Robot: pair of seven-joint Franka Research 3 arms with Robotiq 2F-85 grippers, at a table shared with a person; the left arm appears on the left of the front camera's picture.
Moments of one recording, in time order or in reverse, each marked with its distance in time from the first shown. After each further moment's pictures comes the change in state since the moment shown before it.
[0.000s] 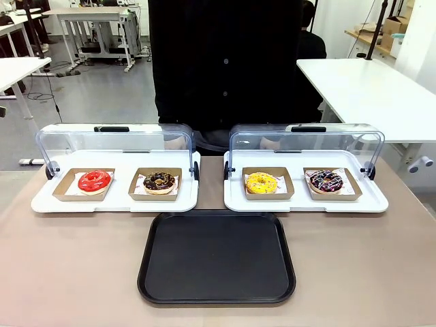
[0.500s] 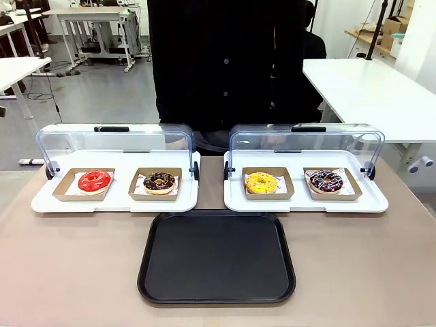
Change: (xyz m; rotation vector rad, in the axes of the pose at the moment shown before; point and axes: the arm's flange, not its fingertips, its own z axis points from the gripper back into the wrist) left arm 0.000 0.000 0.000 0.000 0.000 0.000; right arm 0.000 0.000 0.000 0.000 0.000 0.001
